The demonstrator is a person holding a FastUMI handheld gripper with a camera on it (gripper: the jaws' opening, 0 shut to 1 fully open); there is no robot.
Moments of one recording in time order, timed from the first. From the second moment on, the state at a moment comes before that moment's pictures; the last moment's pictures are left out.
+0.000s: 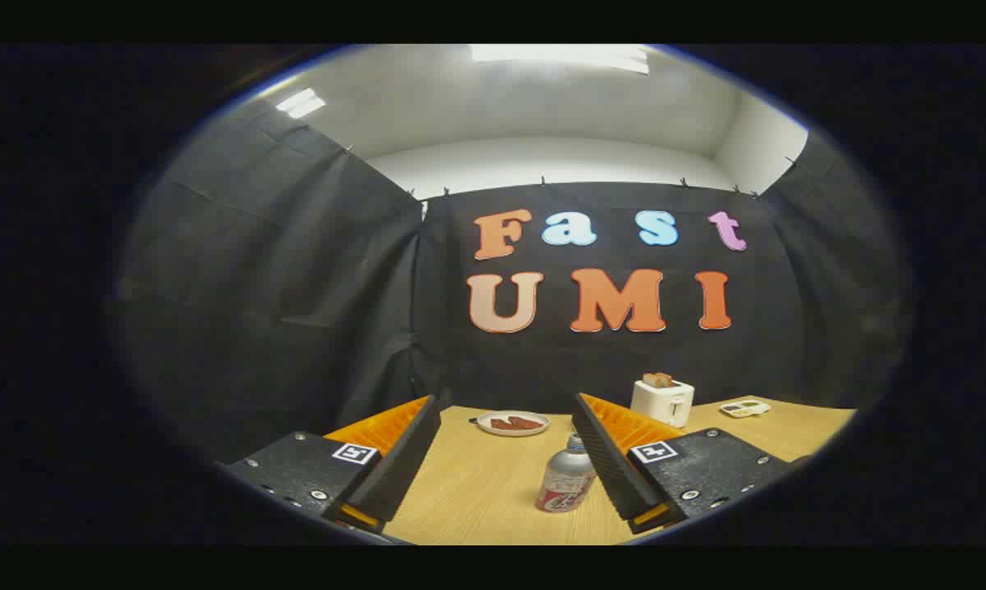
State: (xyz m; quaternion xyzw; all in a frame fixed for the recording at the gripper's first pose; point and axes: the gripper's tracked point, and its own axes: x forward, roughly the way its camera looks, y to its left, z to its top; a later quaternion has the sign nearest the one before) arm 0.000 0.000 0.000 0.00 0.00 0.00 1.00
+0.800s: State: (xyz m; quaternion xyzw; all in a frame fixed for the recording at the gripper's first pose) arm 0.010 -0.021 -0.006 -0.02 0.01 -0.03 1.00
